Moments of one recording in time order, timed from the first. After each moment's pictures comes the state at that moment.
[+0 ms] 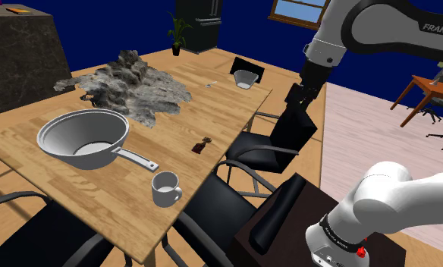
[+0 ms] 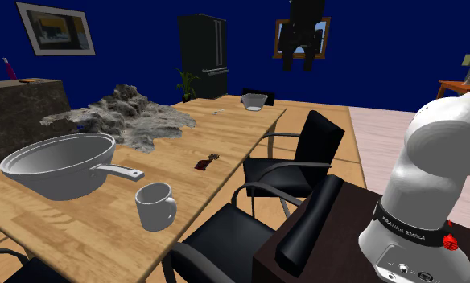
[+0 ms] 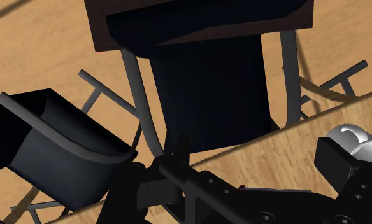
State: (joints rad) arm -0.02 -0.78 0.01 -2.38 0.06 1.61 0.08
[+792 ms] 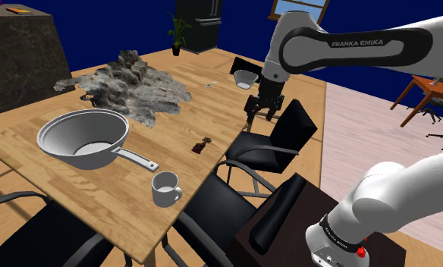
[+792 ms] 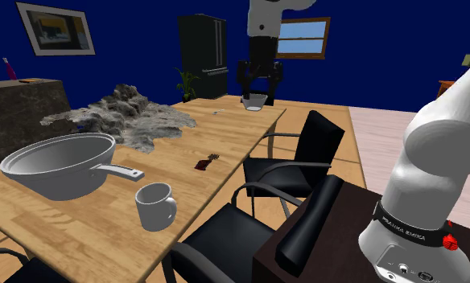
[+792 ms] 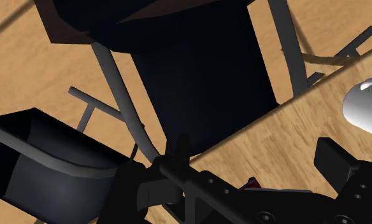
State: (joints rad) arm -0.05 -0.44 0.09 -2.34 0.11 1.87 0.27
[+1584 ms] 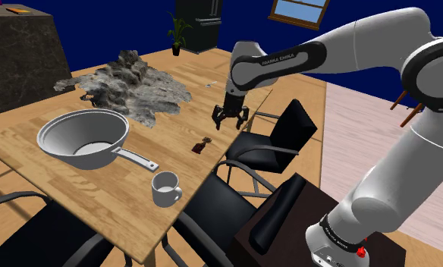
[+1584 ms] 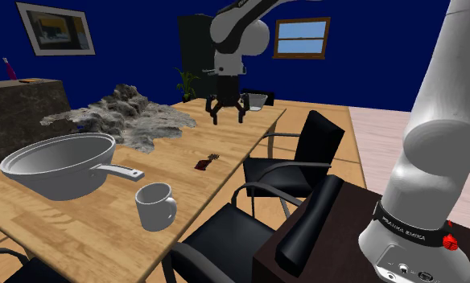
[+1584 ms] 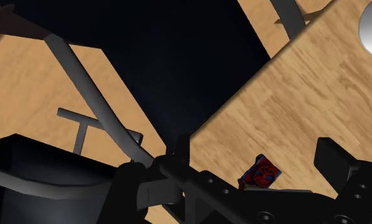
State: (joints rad) arm -0.06 0.04 0.13 -2.11 0.11 2.08 0.48
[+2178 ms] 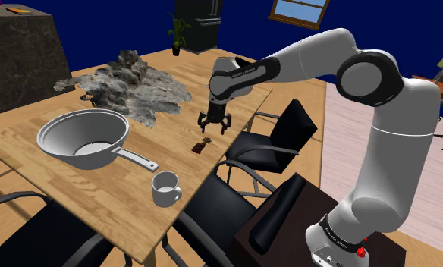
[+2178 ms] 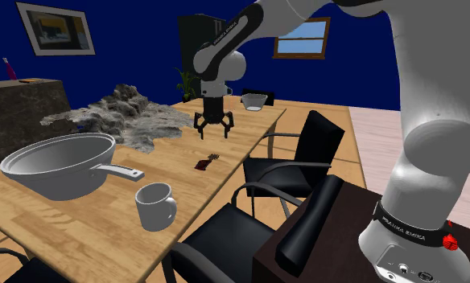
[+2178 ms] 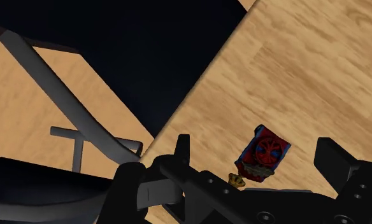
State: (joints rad) arm -0.05 0.39 0.11 -1.83 0.09 2.12 0.61
